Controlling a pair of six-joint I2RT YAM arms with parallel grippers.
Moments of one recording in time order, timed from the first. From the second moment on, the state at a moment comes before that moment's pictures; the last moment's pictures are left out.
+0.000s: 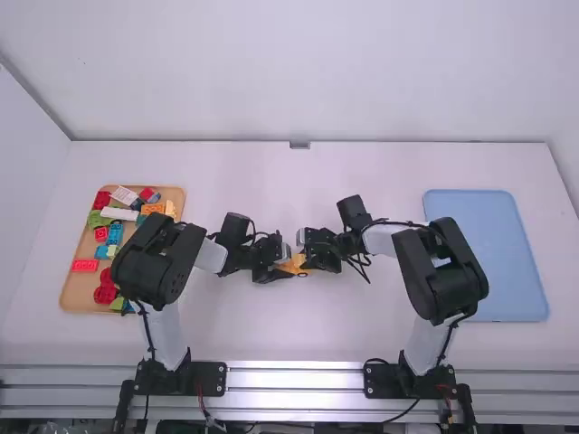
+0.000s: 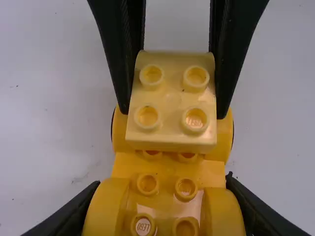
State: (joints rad) left arm -0.27 1.96 0.66 0.32 0.85 0.88; right arm 0.36 1.91 0.88 -0.21 -0.83 -1.10
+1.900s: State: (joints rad) left arm -0.27 1.96 0.66 0.32 0.84 0.89; right arm 0.32 1.91 0.90 -0.22 -0.98 -1.18
